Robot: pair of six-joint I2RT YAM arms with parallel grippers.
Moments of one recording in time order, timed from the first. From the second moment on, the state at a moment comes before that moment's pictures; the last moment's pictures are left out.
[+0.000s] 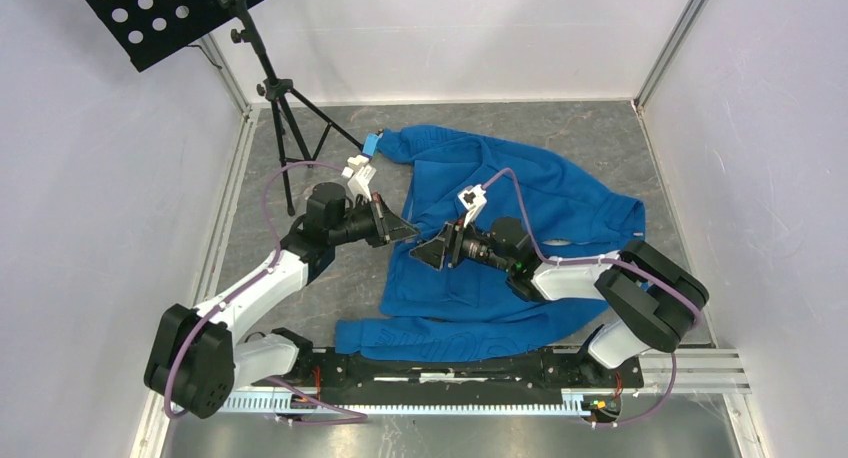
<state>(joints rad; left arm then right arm) -0.43 1.15 0.62 0.12 0.59 -0.80 0.81 1.52 0.50 0.91 -0.34 0.69</state>
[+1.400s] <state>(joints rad) -0.43 1.04 0.61 0.03 0.52 -0.71 0.82 1.42 0.63 0.50 -0.22 0.53</state>
